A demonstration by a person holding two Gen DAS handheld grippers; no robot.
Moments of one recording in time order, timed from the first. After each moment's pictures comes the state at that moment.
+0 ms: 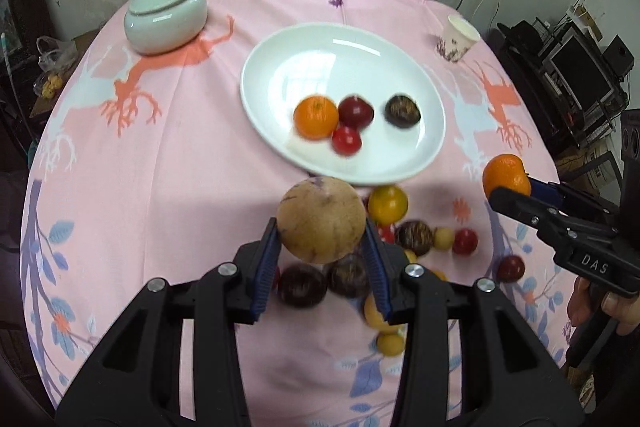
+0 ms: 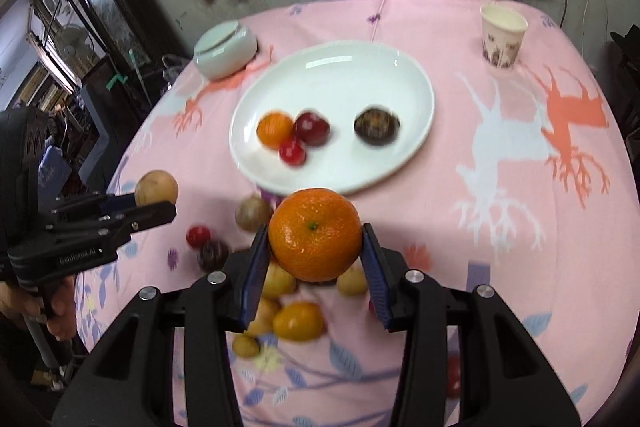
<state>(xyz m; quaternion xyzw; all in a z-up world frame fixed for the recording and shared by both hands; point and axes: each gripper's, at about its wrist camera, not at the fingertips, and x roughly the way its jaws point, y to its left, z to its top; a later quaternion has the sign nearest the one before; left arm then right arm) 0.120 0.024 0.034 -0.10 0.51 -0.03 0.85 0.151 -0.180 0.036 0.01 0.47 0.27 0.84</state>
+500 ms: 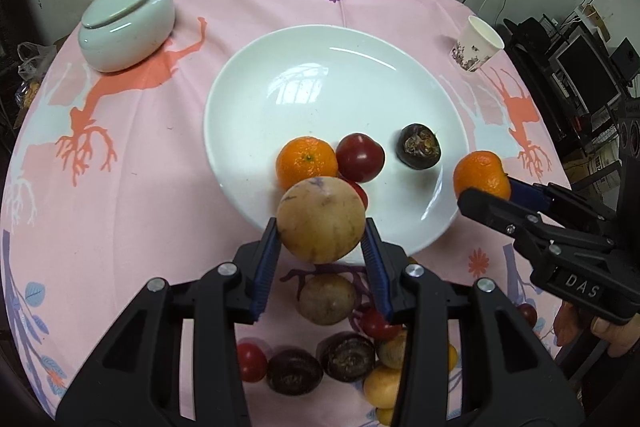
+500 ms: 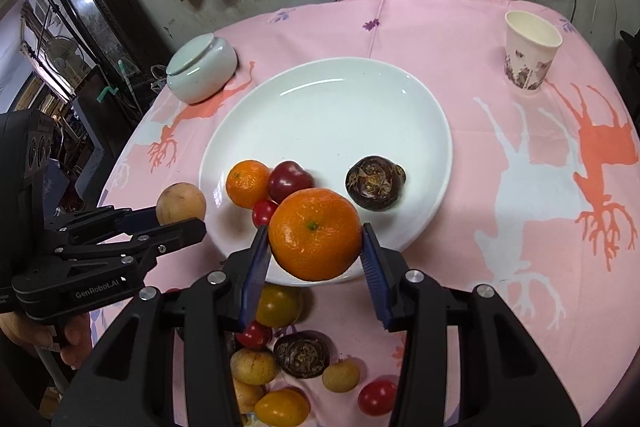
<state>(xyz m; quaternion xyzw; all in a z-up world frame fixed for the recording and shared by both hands) 0.201 0.017 -0.003 -0.10 0.53 -0.04 0.84 0.223 -0.155 0.004 0.02 0.50 0.26 0.83</state>
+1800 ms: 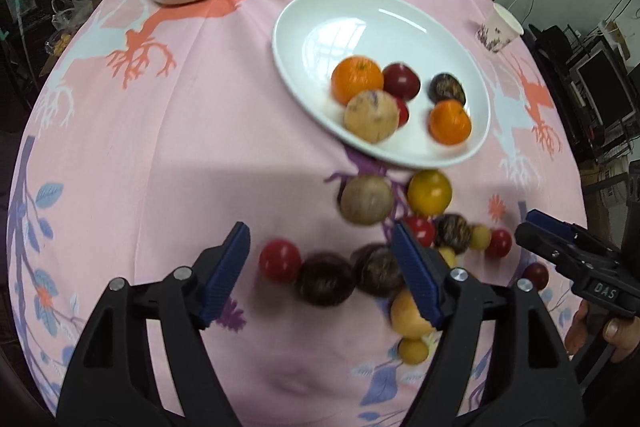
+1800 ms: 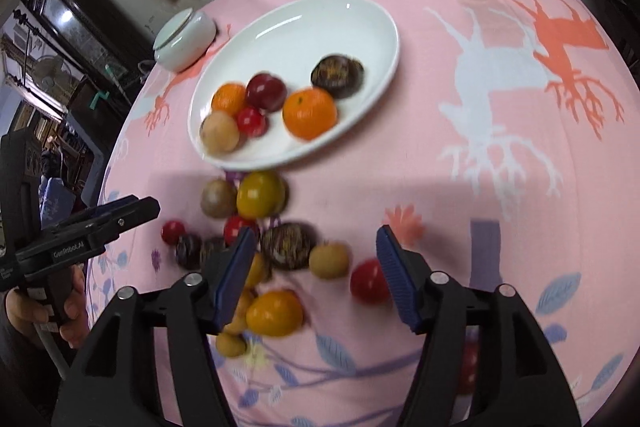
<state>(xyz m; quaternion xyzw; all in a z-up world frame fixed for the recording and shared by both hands) 0.117 0.039 -0.010 -0.13 0.55 0.02 0.82 0.140 -0.208 -0.016 0.07 0.55 0.23 0.80</state>
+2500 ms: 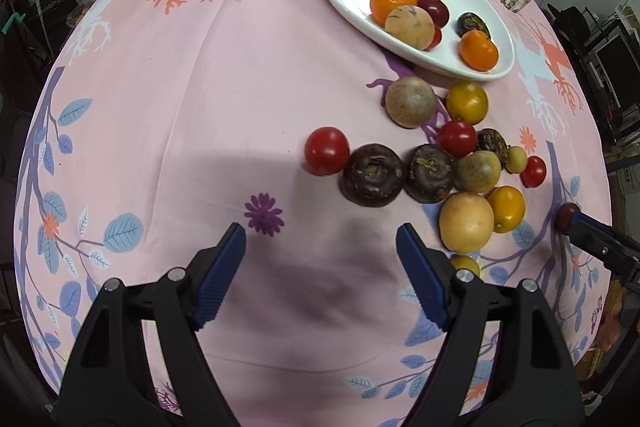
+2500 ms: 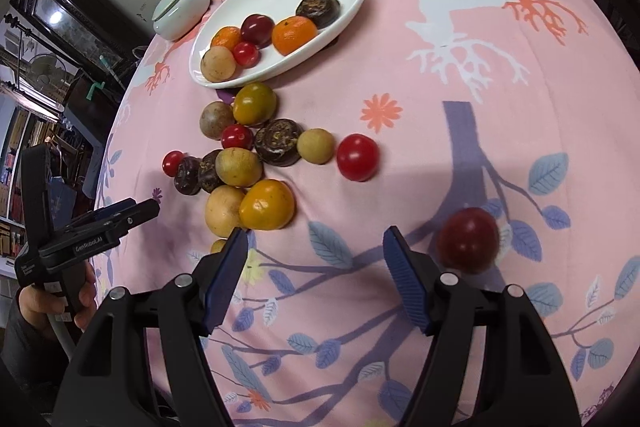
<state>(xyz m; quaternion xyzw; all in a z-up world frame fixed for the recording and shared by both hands) 0.057 0.047 -0.036 -0.12 0.59 0.04 0.80 0.082 -0.241 -0.020 0.08 0.58 0.21 0.79</state>
